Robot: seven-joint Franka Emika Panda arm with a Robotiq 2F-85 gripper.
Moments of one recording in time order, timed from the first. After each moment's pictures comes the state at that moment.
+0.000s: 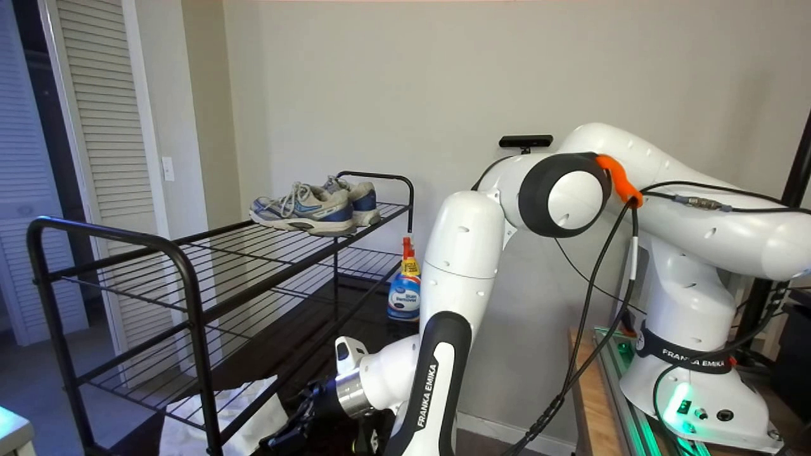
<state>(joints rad) 0.49 1.15 0.05 -1.84 0.31 4.01 -0.09</state>
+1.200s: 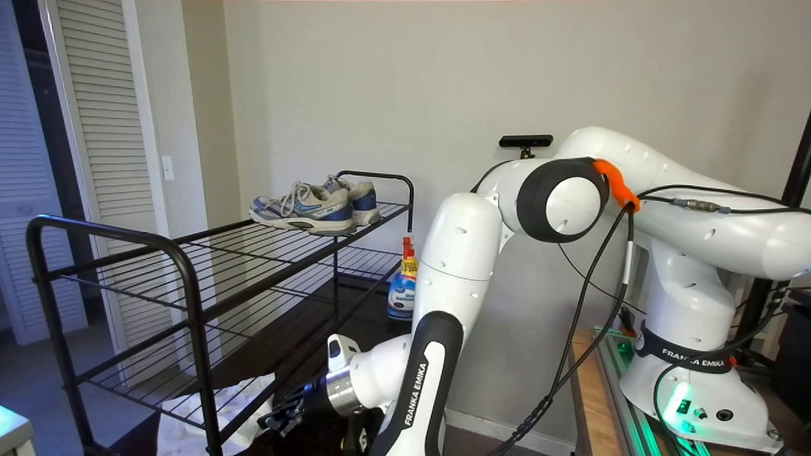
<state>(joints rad) 0.49 1.17 0.05 -1.77 0.34 3.99 -0.09</state>
